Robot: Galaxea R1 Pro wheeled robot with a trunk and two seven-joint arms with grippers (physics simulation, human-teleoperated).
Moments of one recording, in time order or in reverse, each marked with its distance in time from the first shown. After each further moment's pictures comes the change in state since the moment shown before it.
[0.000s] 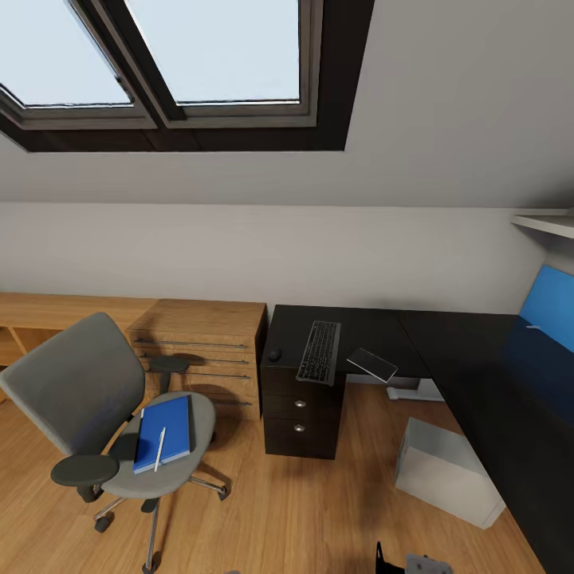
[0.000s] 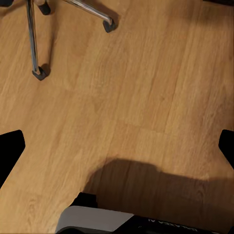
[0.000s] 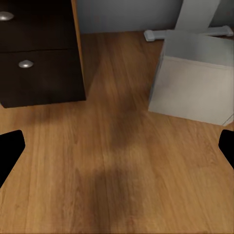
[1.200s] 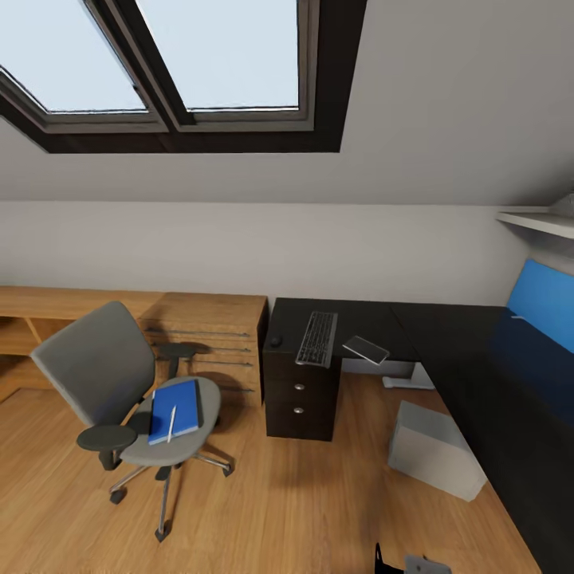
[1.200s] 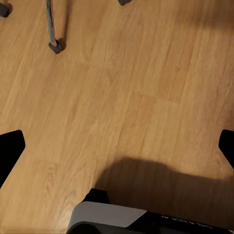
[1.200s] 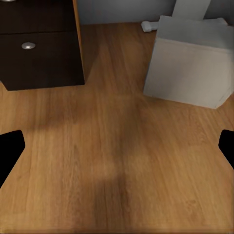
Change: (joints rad) left arm 0.000 0.000 -0.004 0.057 -0.003 -0.021 -0.008; right arm 0.000 0.004 0.000 0.010 0.006 -0.008 0.003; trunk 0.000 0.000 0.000
